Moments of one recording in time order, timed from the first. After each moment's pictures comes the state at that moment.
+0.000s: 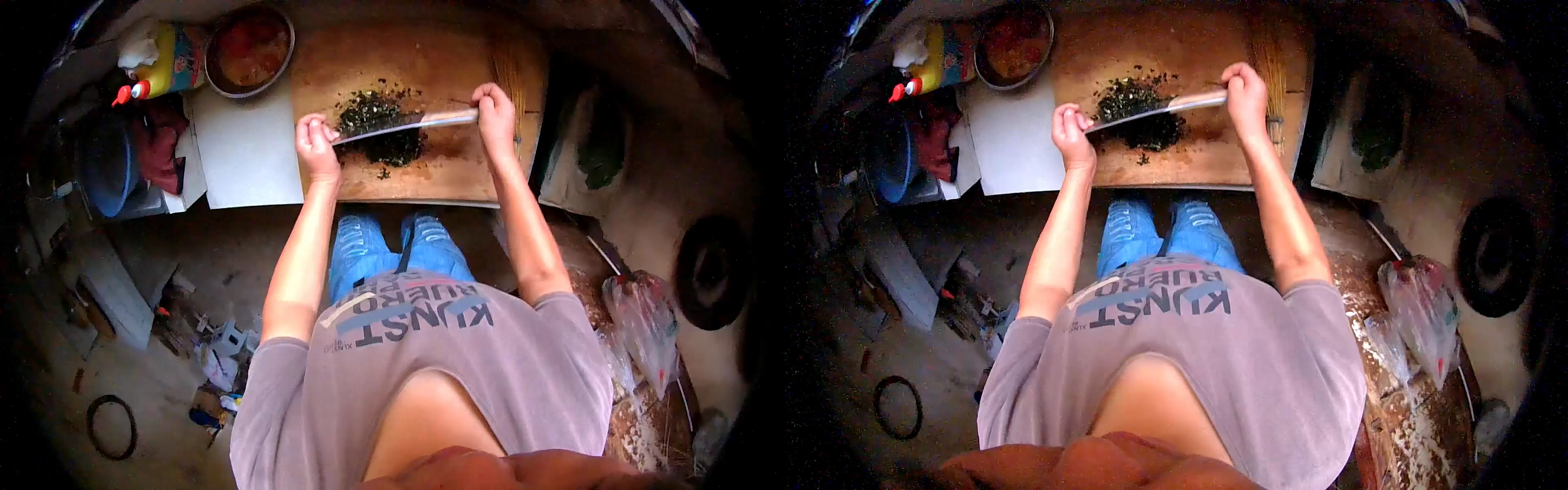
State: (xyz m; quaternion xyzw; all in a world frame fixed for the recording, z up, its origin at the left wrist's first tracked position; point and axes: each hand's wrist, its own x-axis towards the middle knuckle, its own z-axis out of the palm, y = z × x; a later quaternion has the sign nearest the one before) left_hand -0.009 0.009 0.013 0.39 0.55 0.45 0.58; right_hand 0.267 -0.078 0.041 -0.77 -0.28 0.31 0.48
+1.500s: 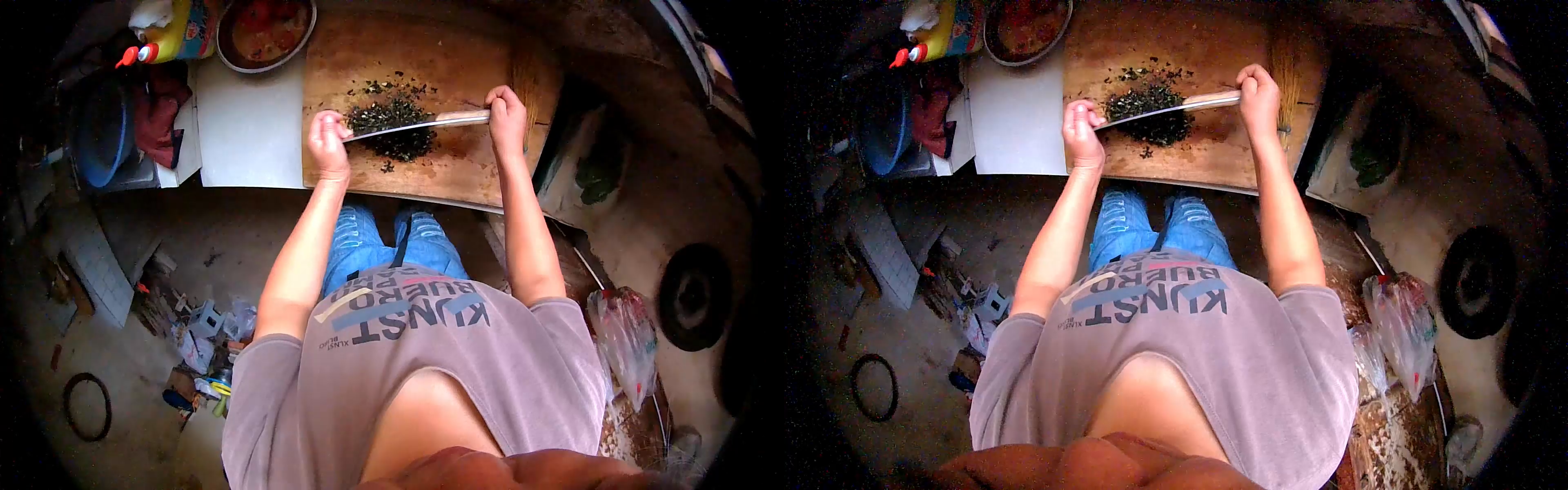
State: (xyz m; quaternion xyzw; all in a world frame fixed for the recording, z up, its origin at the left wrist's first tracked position) left_hand -0.014 -0.012 0.012 0.35 0.56 0.46 0.59; right_hand 0.268 -0.066 0.051 -0.79 -0.34 0.31 0.40
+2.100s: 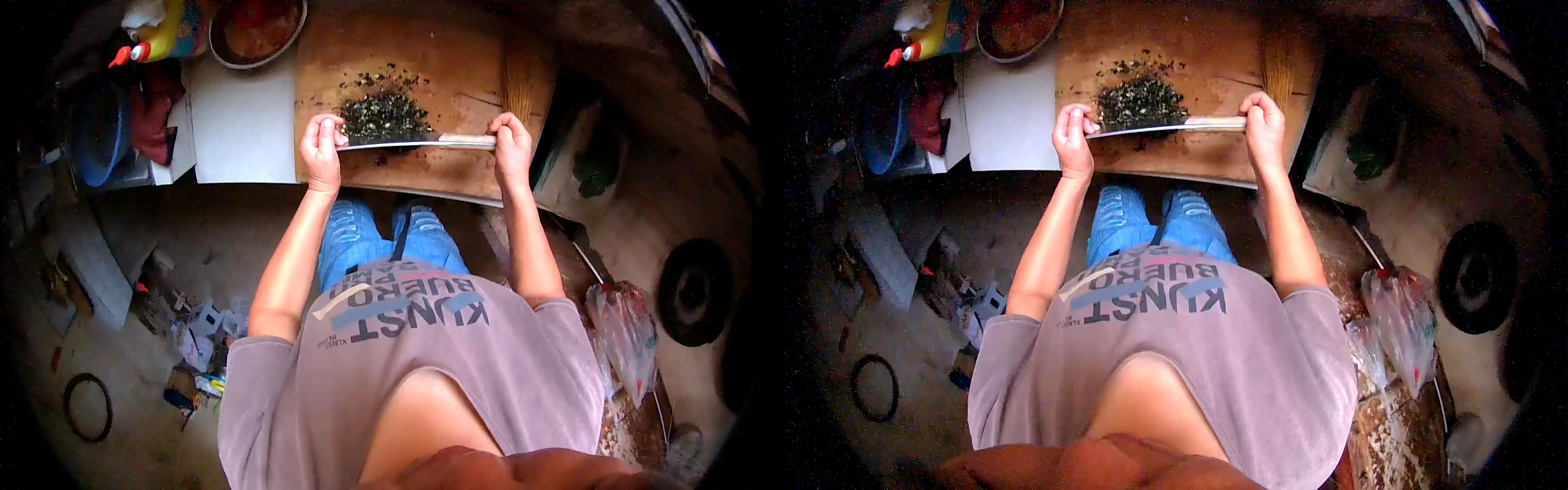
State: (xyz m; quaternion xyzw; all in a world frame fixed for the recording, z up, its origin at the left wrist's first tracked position) left_hand -0.020 -0.024 0.053 0.44 0.55 0.39 0.60; right_hand 0.260 -0.126 0.071 -0.74 -0.20 0.43 0.48
